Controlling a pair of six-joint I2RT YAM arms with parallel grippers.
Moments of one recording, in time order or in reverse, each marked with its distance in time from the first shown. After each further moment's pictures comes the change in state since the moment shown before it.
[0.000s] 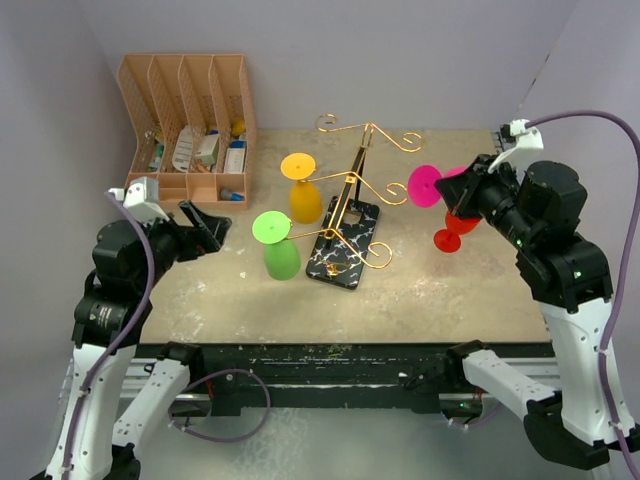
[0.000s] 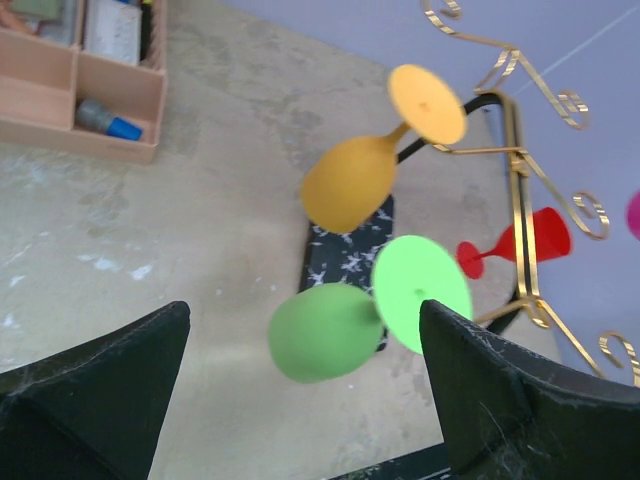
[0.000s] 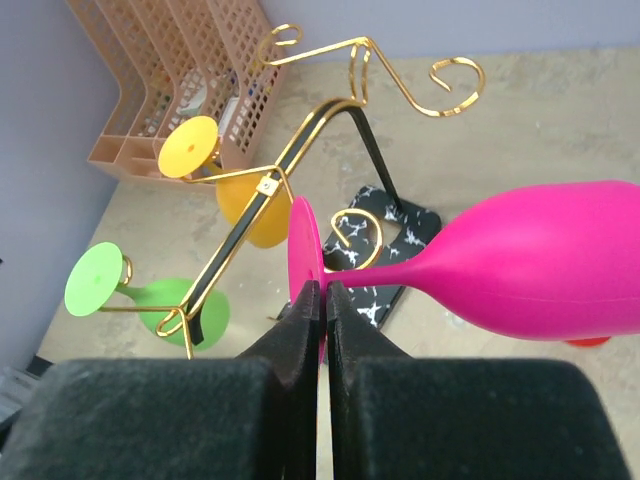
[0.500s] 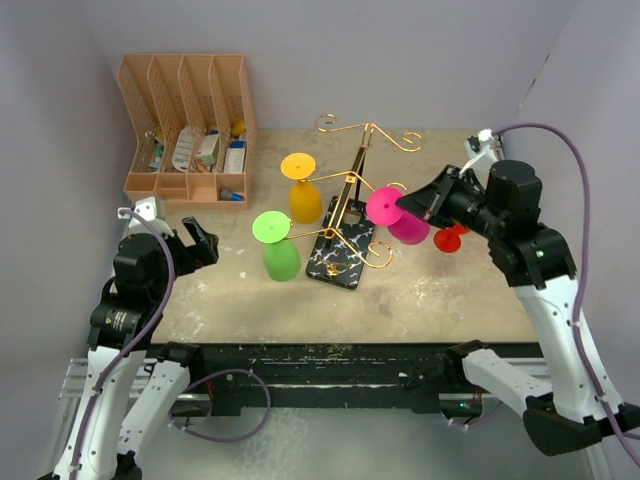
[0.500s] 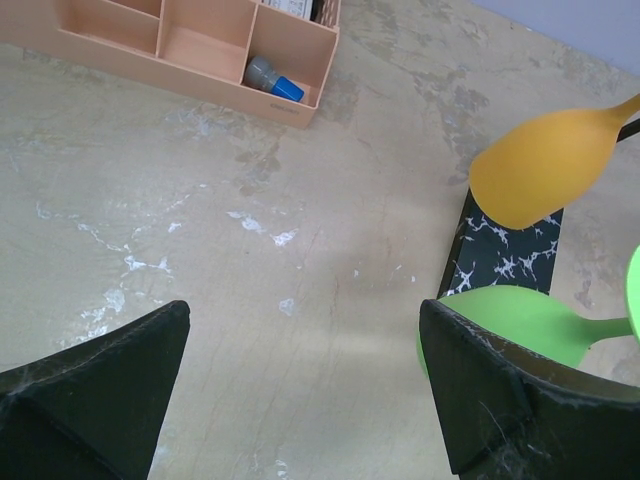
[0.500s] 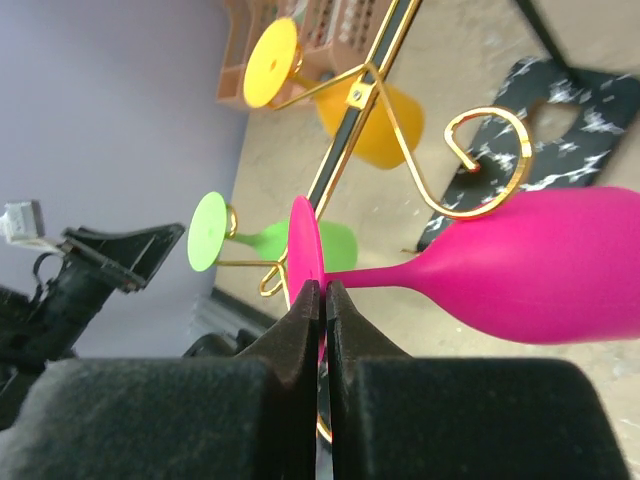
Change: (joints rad) left arm 0.000 -0.071 -0.169 -0.021 -0.225 0.101; right arm 0.000 0.040 -0.220 0.148 -0.311 0.355
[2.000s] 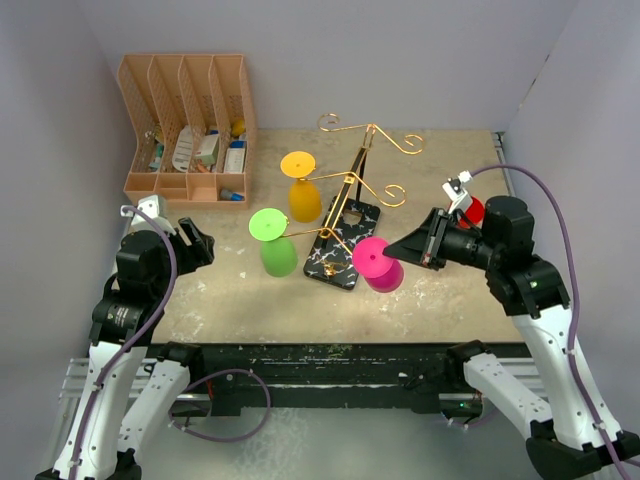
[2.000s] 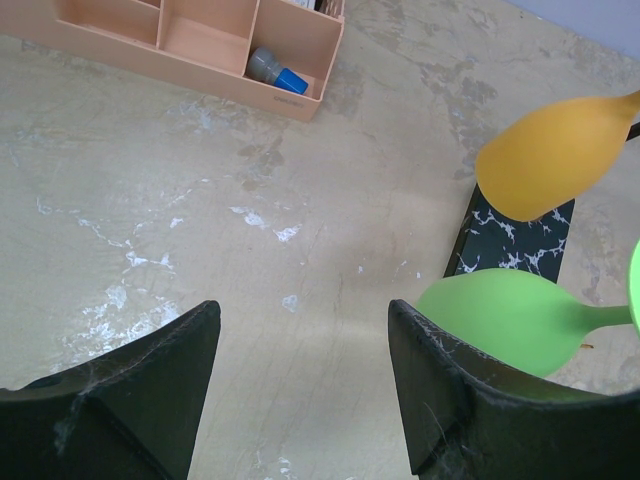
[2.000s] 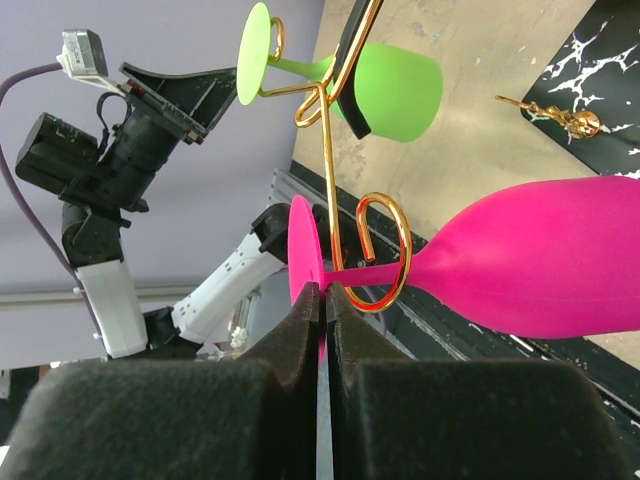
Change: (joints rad) left arm 0.000 0.023 0.000 0.000 0.001 0.002; right arm -0.005 -0.195 -0.229 -0.026 -0.303 0.095
